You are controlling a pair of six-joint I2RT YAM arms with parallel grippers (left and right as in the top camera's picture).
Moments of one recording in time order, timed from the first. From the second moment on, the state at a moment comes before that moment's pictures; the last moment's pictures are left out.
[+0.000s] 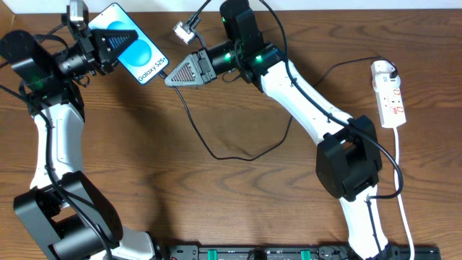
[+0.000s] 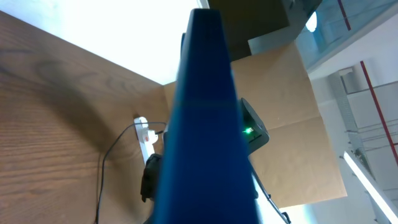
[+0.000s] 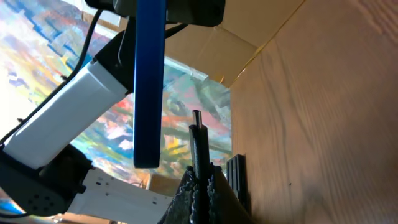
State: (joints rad) left arm 0.41 1.68 1.26 0.49 1.49 -1.29; right arm 0.59 2.24 2.00 -0.11 -1.36 0.70
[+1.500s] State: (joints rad) left arm 0.44 1.76 1.26 0.49 1.44 -1.24; right arm 0.62 2.24 2.00 -0.22 -1.35 0.66
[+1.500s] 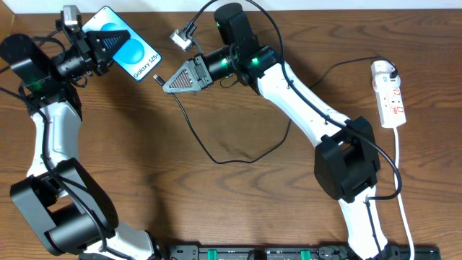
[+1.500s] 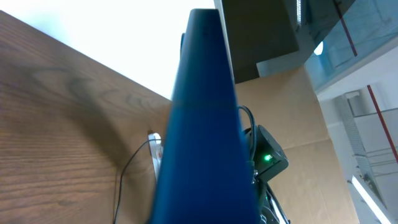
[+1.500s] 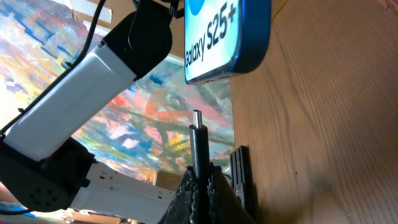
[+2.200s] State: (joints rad) left arm 0.44 1.76 1.26 0.48 1.49 -1.24; right arm 0.62 2.24 2.00 -0.22 -1.33 0.66
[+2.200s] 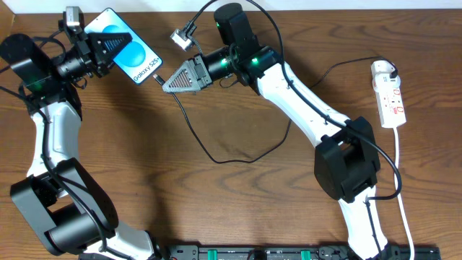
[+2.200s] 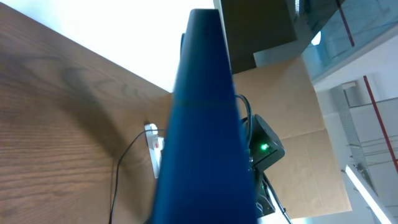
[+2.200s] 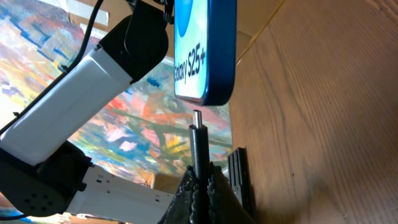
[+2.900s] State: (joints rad) left arm 0.42 1.76 1.26 0.49 1.48 -1.24; right arm 0.62 2.24 2.00 -0.22 -1.33 0.66
